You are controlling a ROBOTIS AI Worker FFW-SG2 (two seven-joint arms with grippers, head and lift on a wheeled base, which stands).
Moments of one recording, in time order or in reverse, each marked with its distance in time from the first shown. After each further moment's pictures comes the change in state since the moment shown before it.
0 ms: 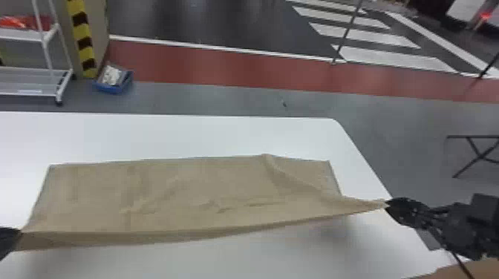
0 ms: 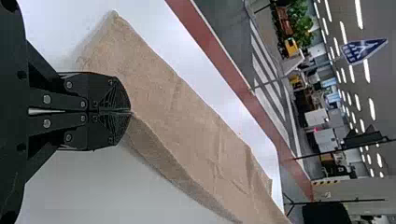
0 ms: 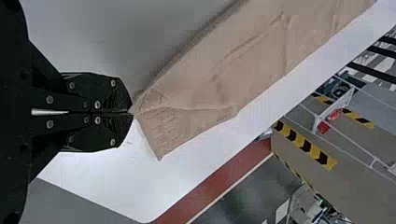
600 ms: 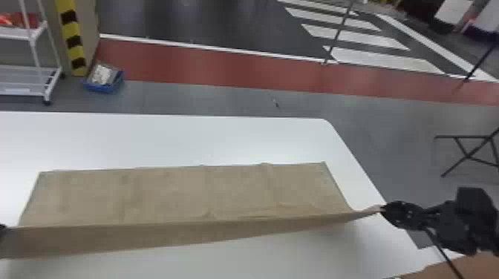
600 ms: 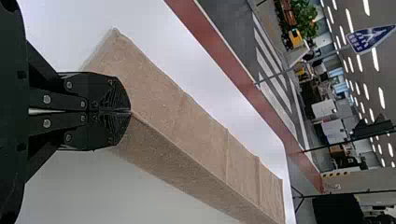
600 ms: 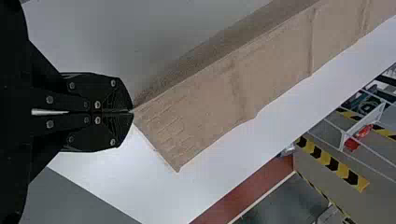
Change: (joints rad) left arm -0.059 0.029 -0.014 0.029 -0.029 0.006 -0.037; right arm -0.046 -0.038 -0.003 0.029 0.056 0.065 0.106
